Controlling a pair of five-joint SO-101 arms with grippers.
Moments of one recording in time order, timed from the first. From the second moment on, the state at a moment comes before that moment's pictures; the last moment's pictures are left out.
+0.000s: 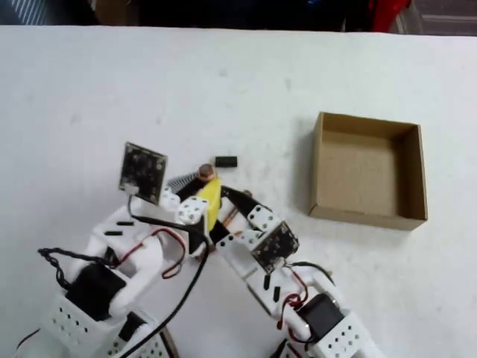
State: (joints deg) left arm 27.8 -73.0 56.4 53.5 16.0; right arm -43.2 -101.7 96.4 19.2 10.6
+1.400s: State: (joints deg) left arm 27.0 -73.0 56.8 54.2 13.5; right arm -43.2 -101.7 96.4 19.2 10.6
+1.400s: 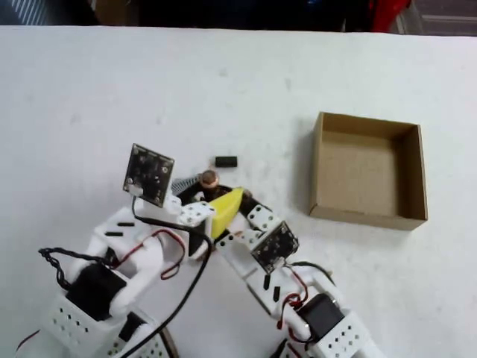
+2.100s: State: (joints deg) left arm 22.1 -74.2 56.9 54.2 7.0; right arm -43.5 -101.7 96.4 19.1 10.6
